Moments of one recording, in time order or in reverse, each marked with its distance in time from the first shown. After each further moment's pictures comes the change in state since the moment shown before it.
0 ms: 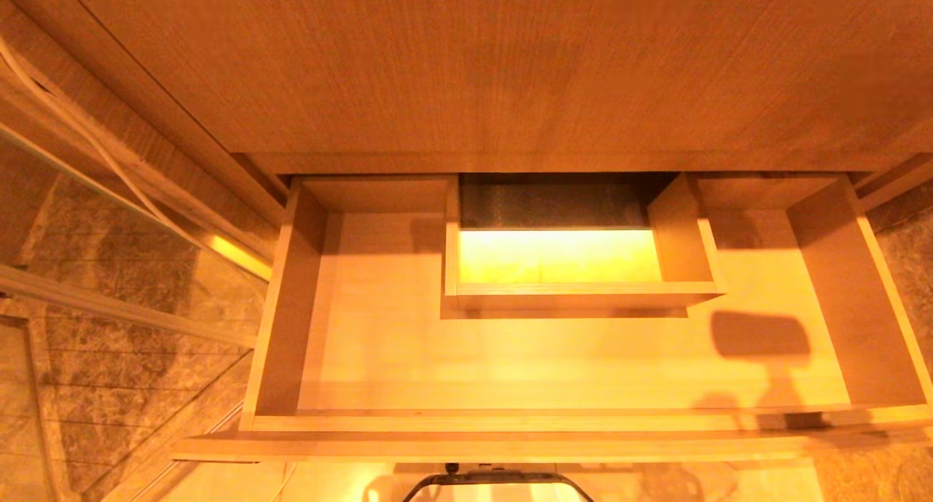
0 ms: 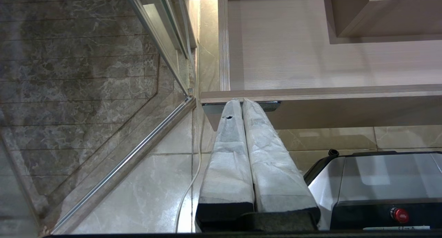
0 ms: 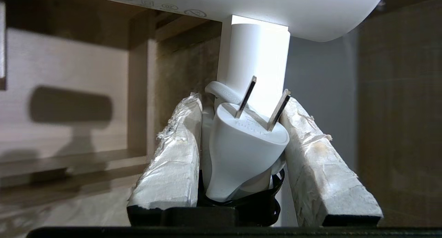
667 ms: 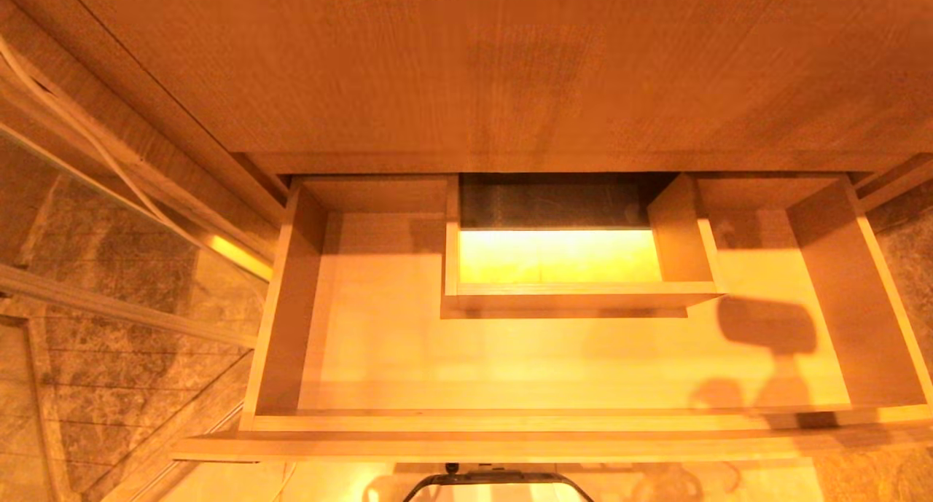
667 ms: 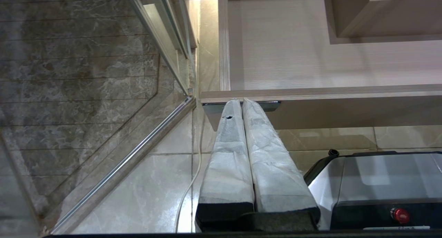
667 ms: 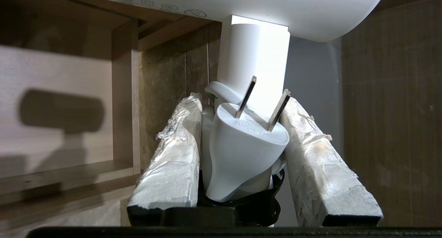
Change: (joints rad) left arm 0.000 0.000 0.000 0.000 0.000 0.000; right arm -0.035 0.075 -0.123 0.014 -0.007 0.000
